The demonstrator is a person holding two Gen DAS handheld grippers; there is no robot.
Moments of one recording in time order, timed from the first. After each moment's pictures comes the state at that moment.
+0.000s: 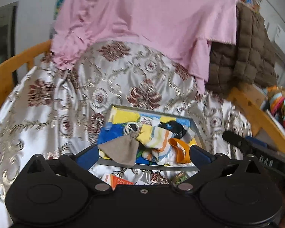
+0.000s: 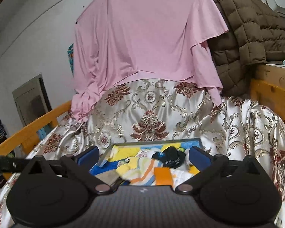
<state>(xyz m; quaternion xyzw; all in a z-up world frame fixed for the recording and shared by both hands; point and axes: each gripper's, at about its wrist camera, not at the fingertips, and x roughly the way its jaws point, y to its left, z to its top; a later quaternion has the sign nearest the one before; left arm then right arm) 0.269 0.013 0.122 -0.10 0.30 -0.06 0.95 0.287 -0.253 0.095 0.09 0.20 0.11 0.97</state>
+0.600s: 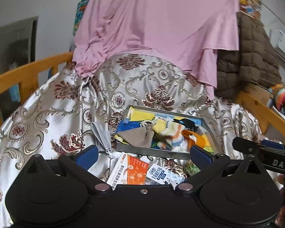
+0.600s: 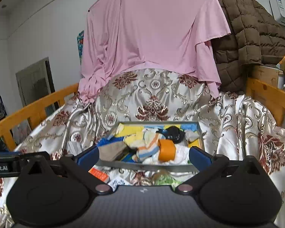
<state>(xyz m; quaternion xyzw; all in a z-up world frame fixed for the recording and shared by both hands) 0.179 0.005 0.077 -0.07 0.24 -0.01 0.97 0.201 -0.227 0.074 0.04 0.21 0.11 0.97</state>
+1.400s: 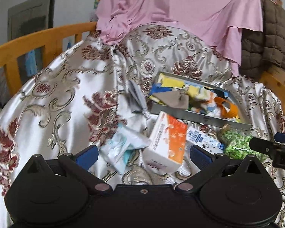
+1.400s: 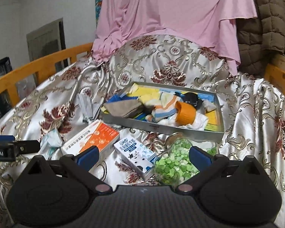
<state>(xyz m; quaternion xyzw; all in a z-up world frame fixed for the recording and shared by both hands) 0.165 0.064 0.013 -0.10 0.32 0.04 0.94 0.203 -0.184 0.025 -0.04 0.30 0.14 0.94</state>
